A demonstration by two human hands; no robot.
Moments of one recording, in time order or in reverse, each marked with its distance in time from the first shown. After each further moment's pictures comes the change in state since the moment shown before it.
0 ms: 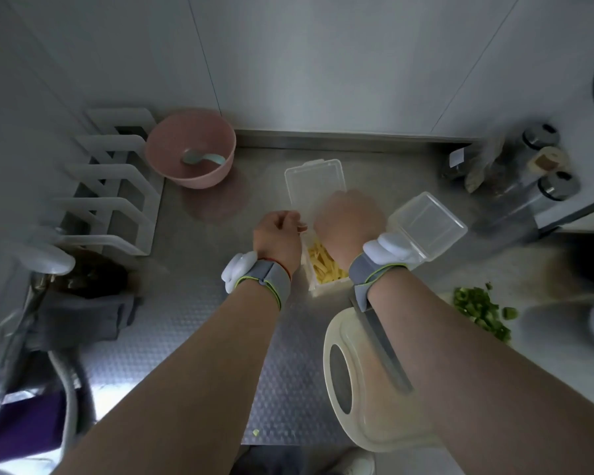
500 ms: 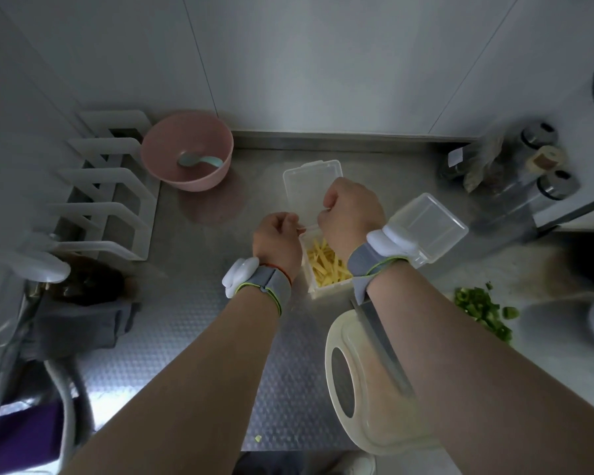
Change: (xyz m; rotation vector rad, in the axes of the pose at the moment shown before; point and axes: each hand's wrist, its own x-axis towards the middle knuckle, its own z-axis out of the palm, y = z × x) left_hand -0.003 0.004 -0.002 0.060 0.004 0.036; right_hand 0.011 -0.014 -0.015 0.155 0.011 0.079
